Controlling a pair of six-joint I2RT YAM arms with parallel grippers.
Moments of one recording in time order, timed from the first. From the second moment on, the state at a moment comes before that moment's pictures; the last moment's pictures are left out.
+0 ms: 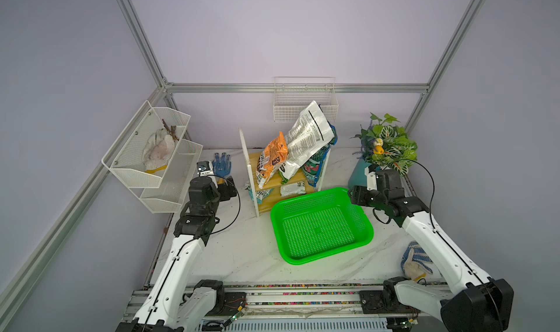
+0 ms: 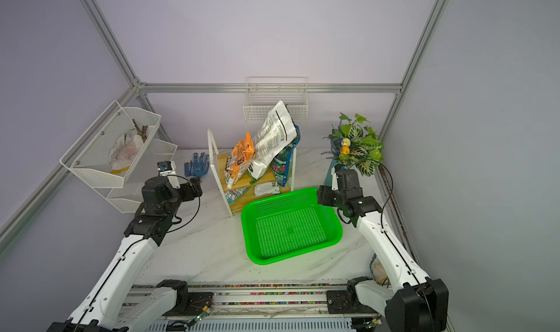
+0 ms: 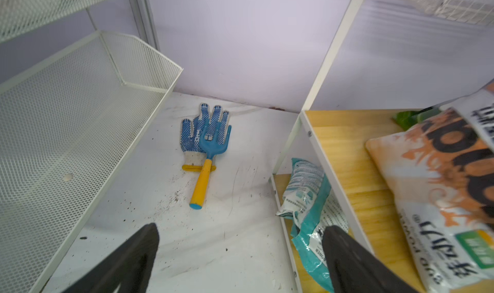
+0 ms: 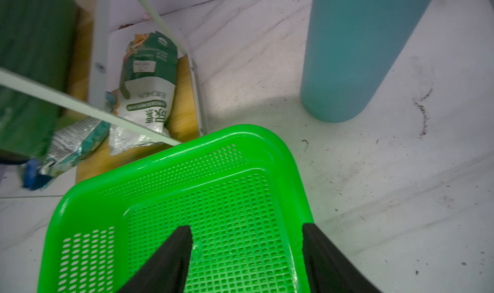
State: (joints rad) left arm -0.09 0.96 0.88 -0.19 -0.16 -0.15; right arm 0.21 1.14 1.02 -0.60 -0.15 0.33
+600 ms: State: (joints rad) left arm -0.29 0.97 0.99 -0.28 -0.16 -0.16; right arm 0.34 1.15 1.35 -0.51 -0.39 0.46
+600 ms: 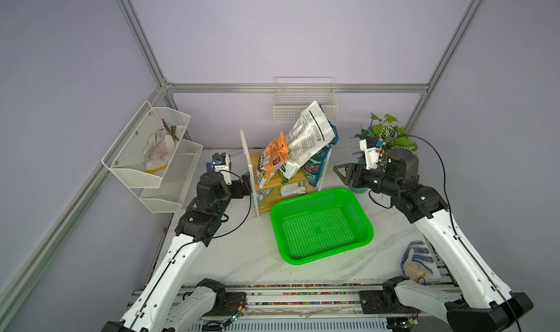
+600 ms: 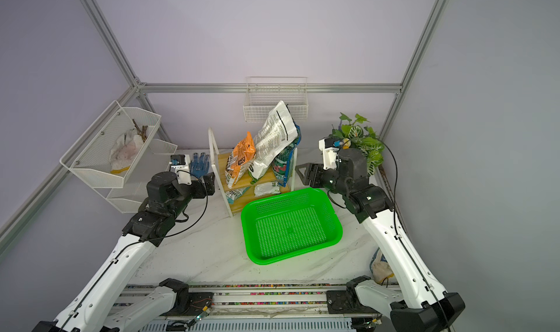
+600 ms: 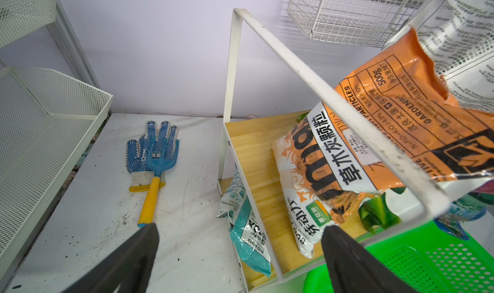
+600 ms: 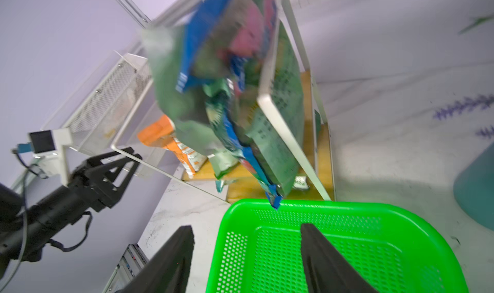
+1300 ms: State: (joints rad) left arm -0.37 0.95 1.11 -0.35 -0.24 -0.07; right arm 0.35 1.35 1.57 -0.41 -0.27 0.44
